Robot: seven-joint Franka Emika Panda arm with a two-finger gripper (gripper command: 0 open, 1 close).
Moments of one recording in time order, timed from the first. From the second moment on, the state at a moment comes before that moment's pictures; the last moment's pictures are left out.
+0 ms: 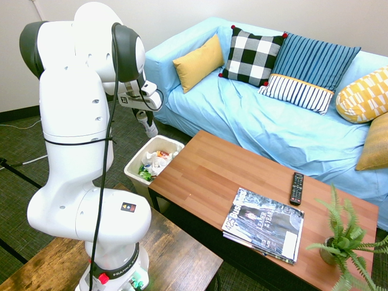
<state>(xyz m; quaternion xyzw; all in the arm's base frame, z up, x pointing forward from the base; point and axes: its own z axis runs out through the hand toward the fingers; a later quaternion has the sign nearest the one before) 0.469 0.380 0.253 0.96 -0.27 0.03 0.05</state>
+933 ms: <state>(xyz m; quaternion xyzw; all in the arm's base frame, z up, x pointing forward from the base) 0.501 0.384 0.230 0.95 -0.30 0.03 0.07</state>
